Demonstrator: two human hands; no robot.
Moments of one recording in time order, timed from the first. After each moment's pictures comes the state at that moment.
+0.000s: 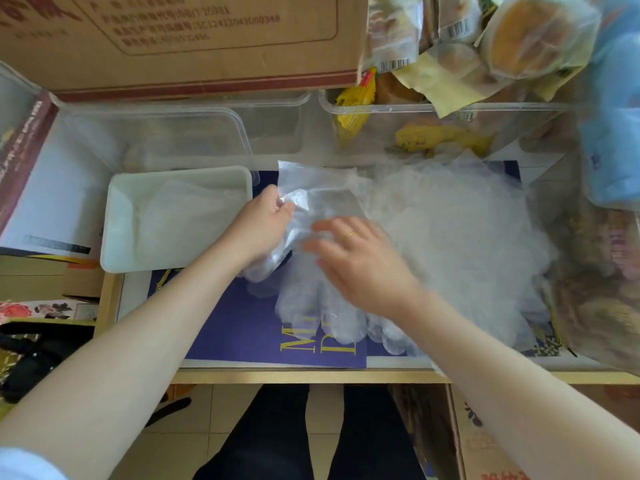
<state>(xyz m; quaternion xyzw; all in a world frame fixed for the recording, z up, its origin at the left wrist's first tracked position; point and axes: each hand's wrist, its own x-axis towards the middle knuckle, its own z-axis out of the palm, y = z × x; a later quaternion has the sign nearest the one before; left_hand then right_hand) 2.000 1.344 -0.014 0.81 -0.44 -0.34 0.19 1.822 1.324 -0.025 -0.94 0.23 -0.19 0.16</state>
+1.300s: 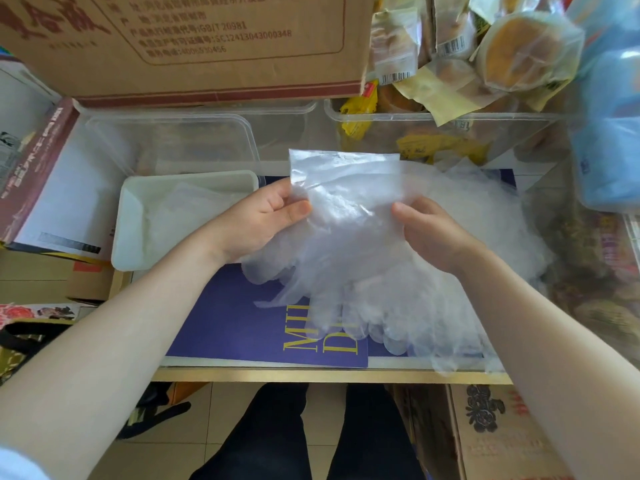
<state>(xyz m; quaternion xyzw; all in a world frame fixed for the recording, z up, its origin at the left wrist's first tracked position) 2.007 1.360 0.023 0.52 -0.44 -0.61 0.40 1.780 1.268 -0.009 -0.48 0.41 -0.20 0.75</state>
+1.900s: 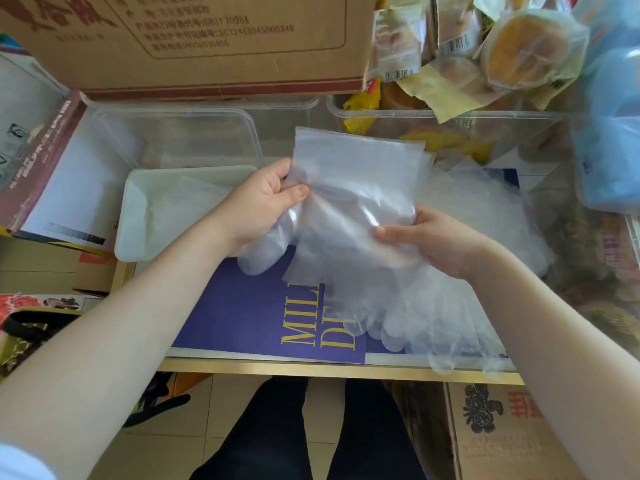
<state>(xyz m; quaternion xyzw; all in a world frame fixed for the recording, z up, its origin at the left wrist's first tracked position) 2.002 1.353 0.029 0.58 -0.43 -0.54 0.42 1.774 1.276 0.010 -0.52 0.42 -0.04 0.74</state>
